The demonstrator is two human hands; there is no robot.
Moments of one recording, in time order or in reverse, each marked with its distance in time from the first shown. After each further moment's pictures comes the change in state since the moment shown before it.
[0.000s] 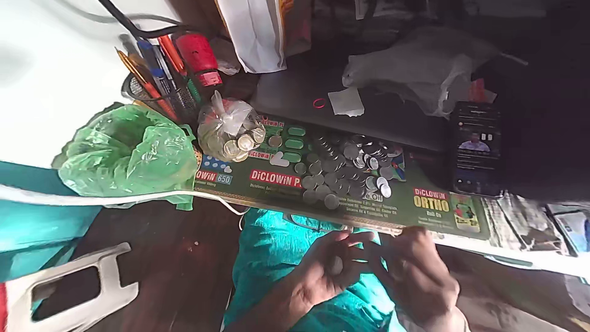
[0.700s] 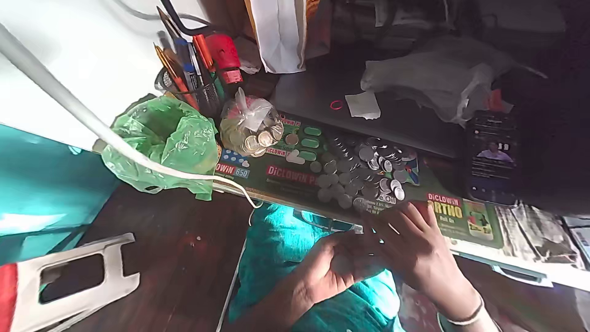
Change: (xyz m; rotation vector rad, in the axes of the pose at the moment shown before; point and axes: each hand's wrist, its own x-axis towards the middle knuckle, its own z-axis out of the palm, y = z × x) left_hand -0.011 0.003 -0.007 0.057 -0.103 0.113; right_hand 0.046 0.012 0.004 -0.291 -0.283 -0.225
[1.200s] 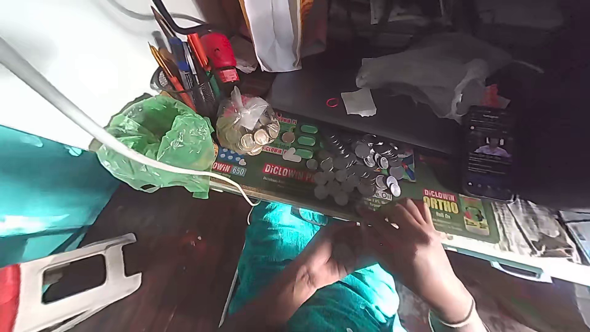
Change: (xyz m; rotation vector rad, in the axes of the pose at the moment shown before) left_hand 0.011 0.008 0.012 -0.011 0.143 -0.027; right_hand -0.010 -0.008 0.002 0.149 0.017 0.171
